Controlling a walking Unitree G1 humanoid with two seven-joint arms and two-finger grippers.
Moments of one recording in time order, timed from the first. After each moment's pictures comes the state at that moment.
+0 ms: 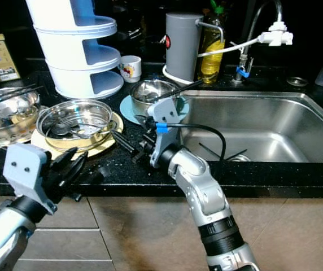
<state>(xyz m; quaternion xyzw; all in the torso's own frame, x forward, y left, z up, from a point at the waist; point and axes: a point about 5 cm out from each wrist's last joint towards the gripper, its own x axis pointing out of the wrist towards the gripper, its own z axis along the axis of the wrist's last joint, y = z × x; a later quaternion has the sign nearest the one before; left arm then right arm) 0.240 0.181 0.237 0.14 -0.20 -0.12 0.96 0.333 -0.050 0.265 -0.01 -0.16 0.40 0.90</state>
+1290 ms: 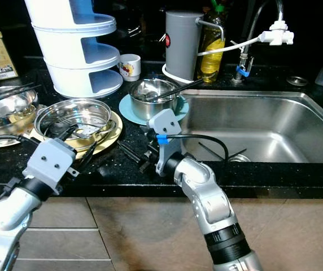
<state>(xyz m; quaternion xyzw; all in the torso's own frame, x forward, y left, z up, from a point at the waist) 0.273 0.185 0.242 0.29 -0.25 -0.11 0.92 0.329 -0.059 0.247 -0.05 -0.13 0.40 0.90</state>
